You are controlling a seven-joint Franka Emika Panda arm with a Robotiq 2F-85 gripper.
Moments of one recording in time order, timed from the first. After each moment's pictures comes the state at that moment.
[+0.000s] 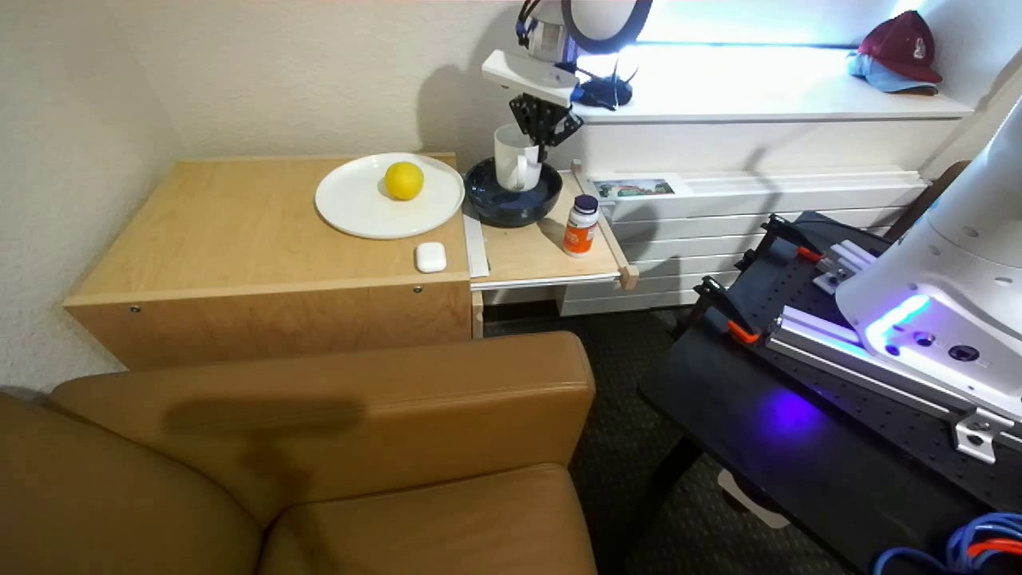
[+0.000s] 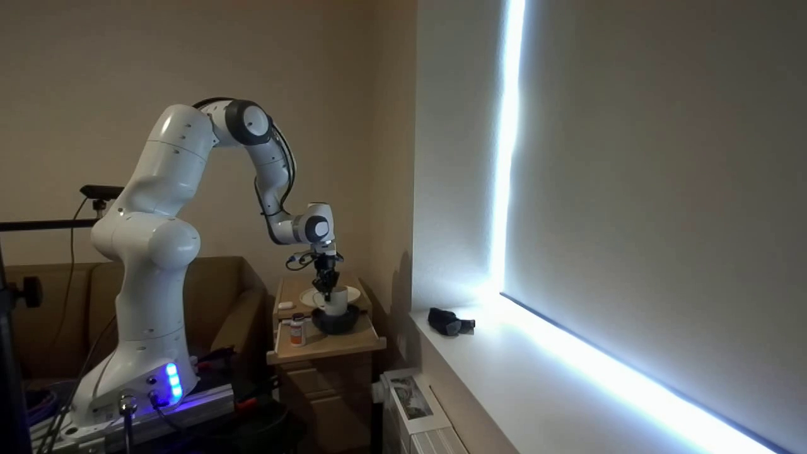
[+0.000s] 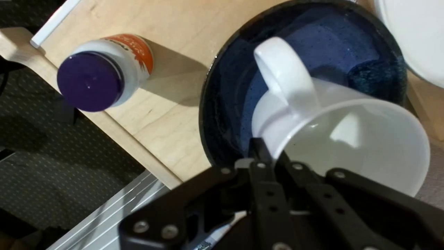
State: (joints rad) arm 0.20 0.40 0.02 -2.22 -0.17 2.69 1.66
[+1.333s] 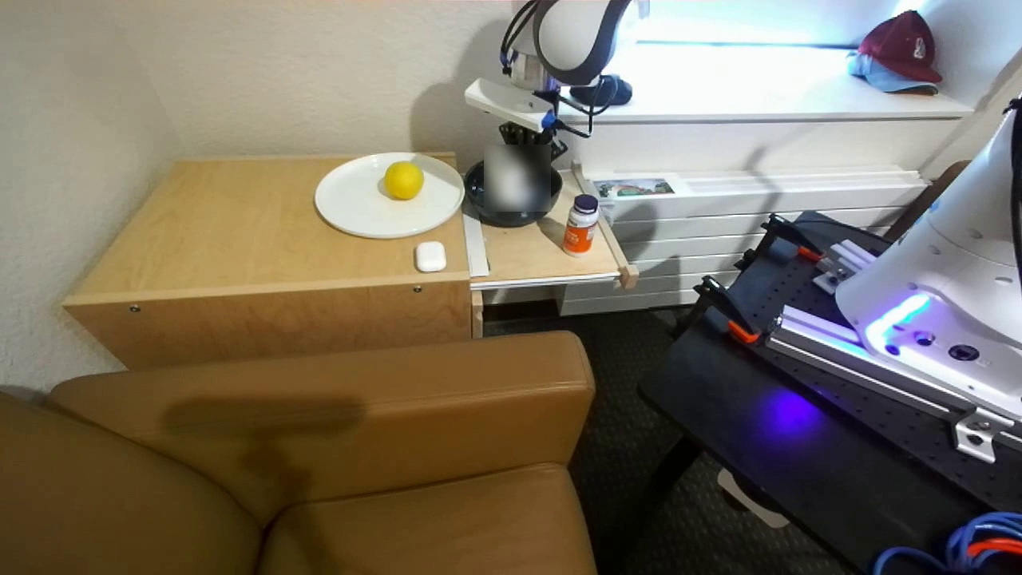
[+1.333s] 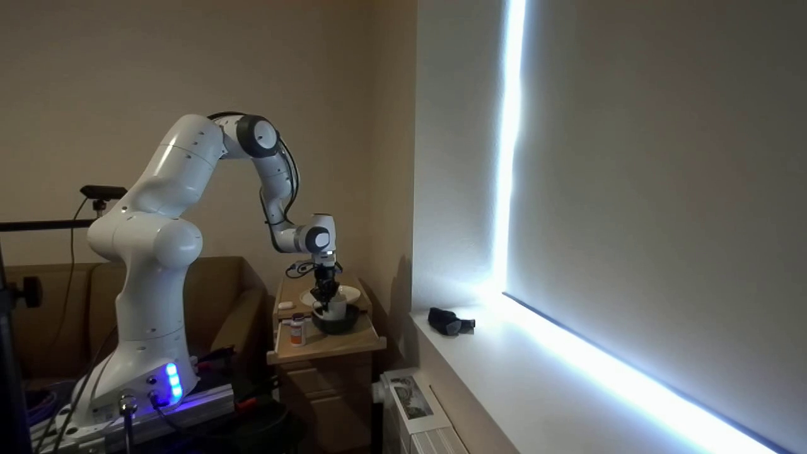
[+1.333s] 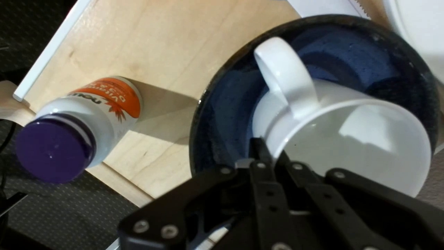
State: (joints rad) arm 0.26 0.53 -0.02 -2.13 -0.06 2.68 1.71
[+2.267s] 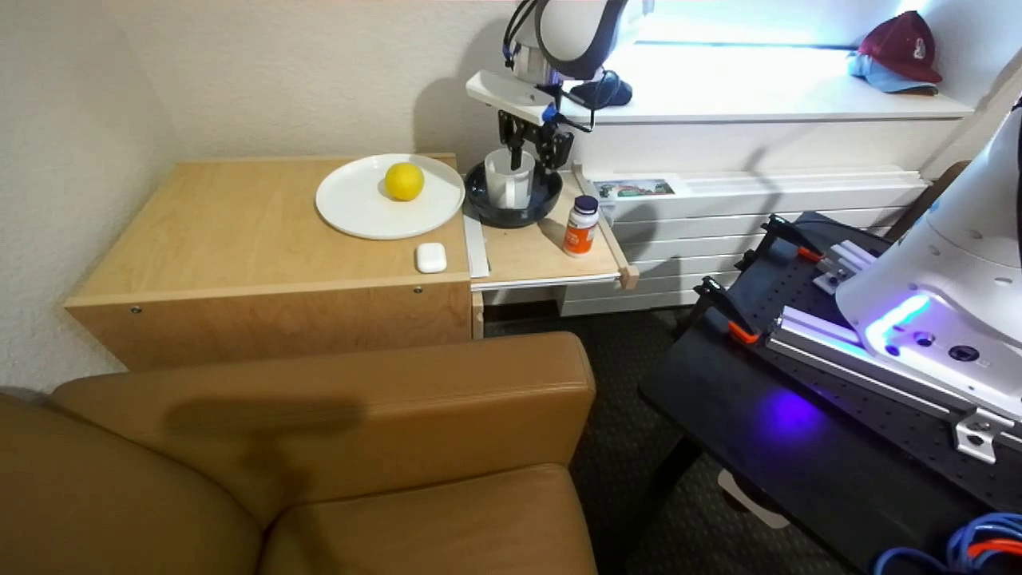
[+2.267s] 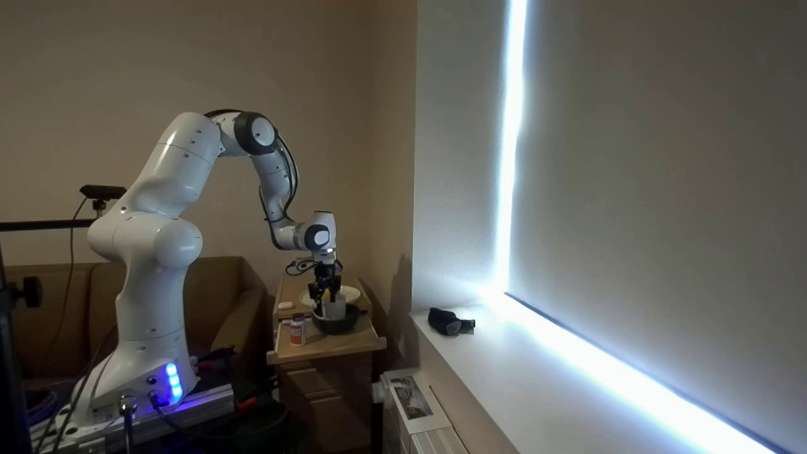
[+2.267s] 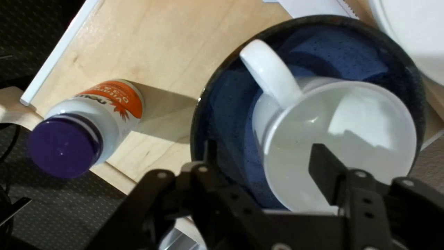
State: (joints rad) arm 0.26 0.50 -0.02 -2.15 -0.03 2.68 1.70
